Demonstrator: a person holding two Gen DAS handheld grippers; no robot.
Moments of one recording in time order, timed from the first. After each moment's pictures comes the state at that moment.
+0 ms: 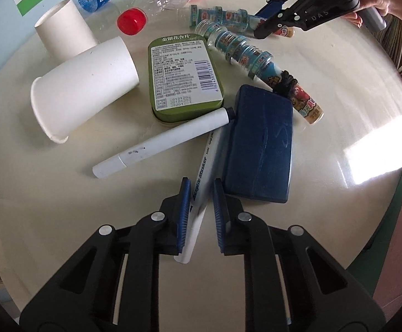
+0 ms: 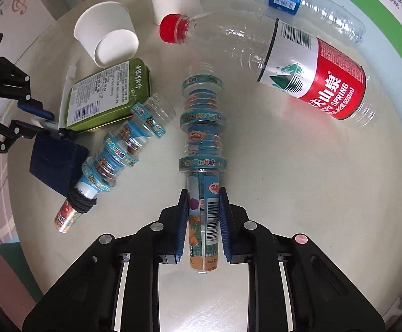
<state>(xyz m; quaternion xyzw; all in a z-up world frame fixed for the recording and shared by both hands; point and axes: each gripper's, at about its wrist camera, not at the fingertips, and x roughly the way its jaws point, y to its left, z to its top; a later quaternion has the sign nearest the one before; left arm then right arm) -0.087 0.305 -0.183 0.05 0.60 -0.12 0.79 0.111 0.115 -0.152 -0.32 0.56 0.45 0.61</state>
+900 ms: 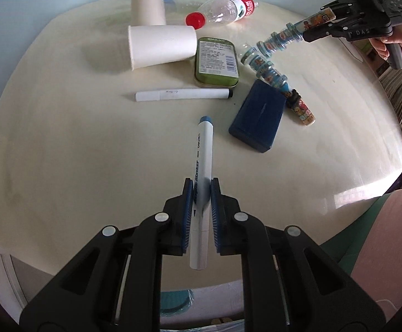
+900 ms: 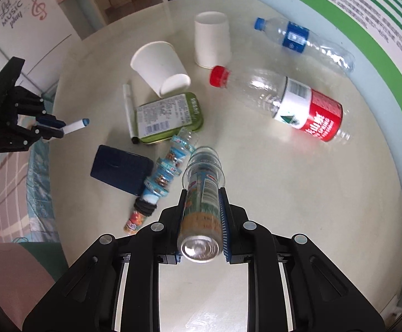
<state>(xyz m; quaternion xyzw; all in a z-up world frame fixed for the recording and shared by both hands) -0.205 0.341 -0.135 -0.07 0.56 -0.01 0.82 0.089 0.125 -0.069 -0.31 0.53 0.49 0.62</state>
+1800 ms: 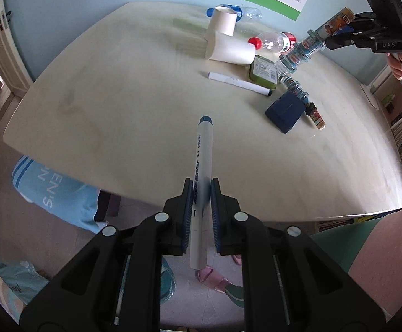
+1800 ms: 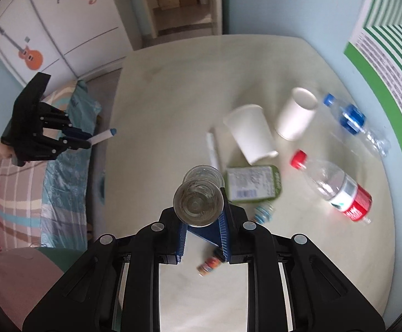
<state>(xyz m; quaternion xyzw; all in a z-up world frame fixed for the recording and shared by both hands) -0.318 0.376 -0.113 -0.16 0.51 0.10 0.84 -0.004 0.203 0.017 -0.32 0.46 0.60 0.57</state>
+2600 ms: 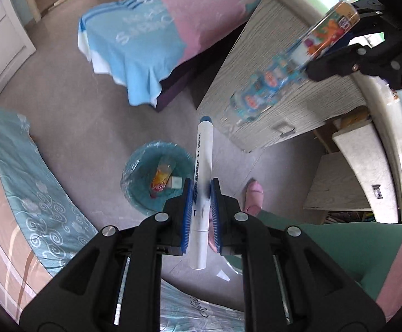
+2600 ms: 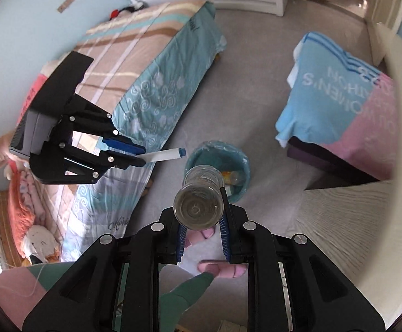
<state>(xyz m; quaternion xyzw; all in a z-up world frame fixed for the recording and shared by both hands) -0.581 0.406 -0.257 -0.34 0.53 0.25 0.73 -0.368 0.427 -0.140 -0.43 0.44 0.74 0.28</state>
